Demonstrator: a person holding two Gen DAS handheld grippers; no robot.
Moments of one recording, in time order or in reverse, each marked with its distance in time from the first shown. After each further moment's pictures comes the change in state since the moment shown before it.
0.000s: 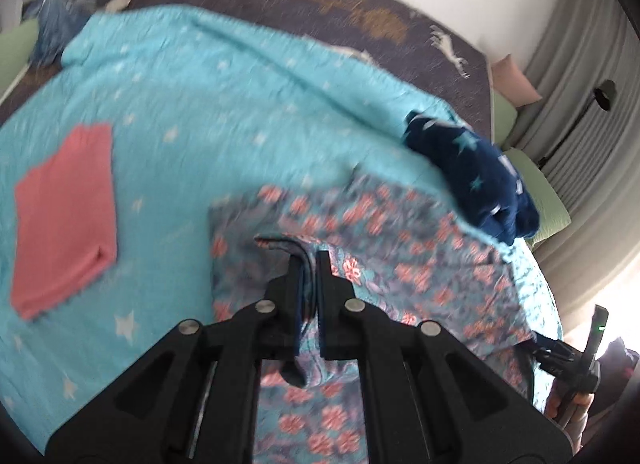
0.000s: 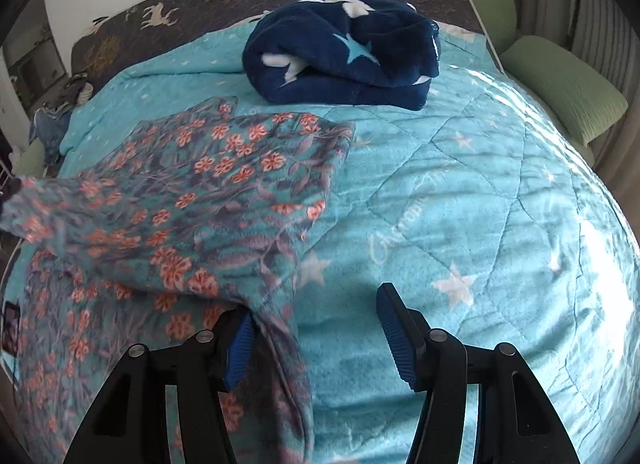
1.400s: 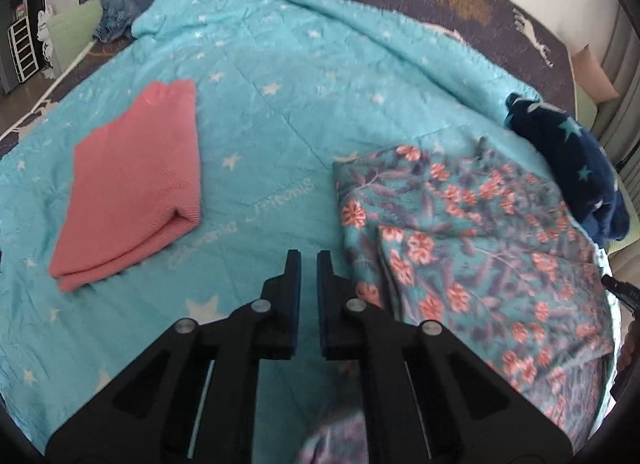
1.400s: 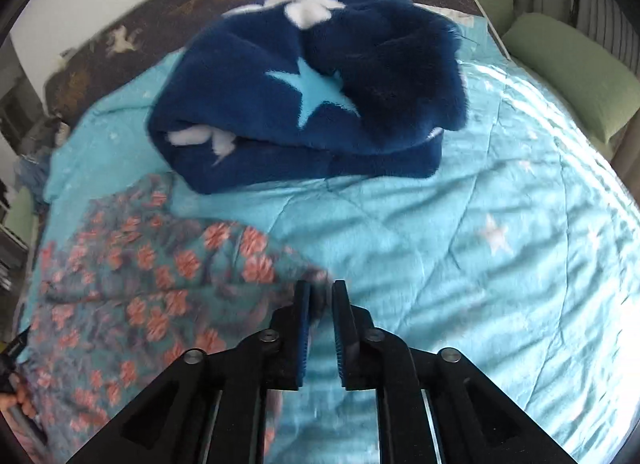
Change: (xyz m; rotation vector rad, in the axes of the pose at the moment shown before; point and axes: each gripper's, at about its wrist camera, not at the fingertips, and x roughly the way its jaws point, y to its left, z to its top) left arm 0.032 0.048 -0.017 -0.044 0.015 0.284; right arm 0.065 -0.028 0.097 0.126 0.005 0.051
